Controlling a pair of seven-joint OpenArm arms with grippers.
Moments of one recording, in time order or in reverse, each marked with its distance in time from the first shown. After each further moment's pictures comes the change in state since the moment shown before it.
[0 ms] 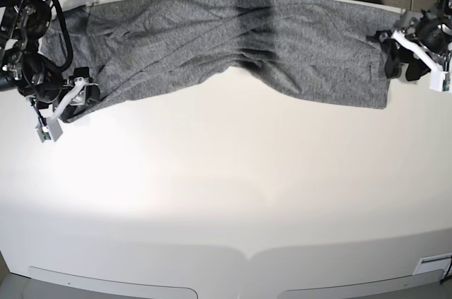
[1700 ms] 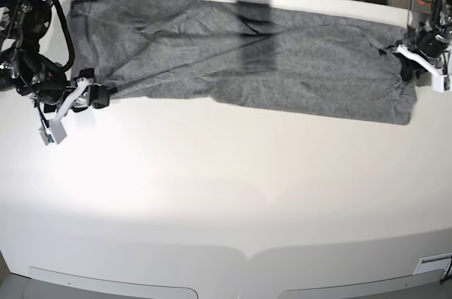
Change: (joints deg) left arm -8.6 -2.8 6.2 -25.2 9.3 8.3 -17.0; right arm 0.0 0.0 0.0 0.0 8.7 2.9 -0.7
